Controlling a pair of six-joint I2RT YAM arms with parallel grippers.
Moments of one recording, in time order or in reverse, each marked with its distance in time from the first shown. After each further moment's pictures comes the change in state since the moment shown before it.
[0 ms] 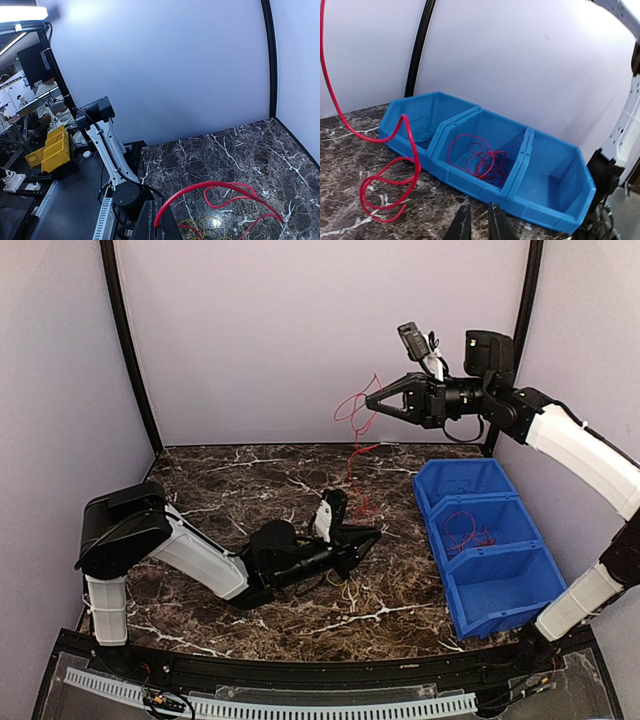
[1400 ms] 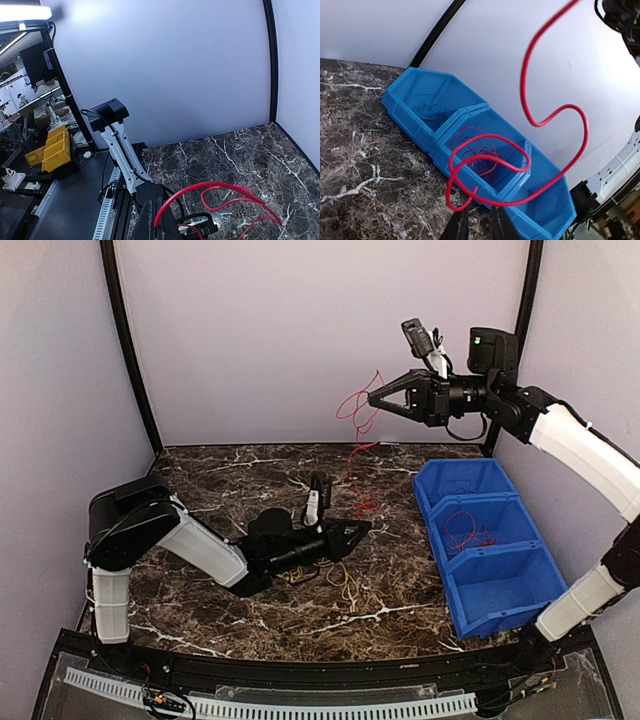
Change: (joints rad) left arm 0.103 0.031 0.017 -0.056 0.081 -0.341; right arm 0.000 -0.014 0.005 0.002 -0.006 -0.001
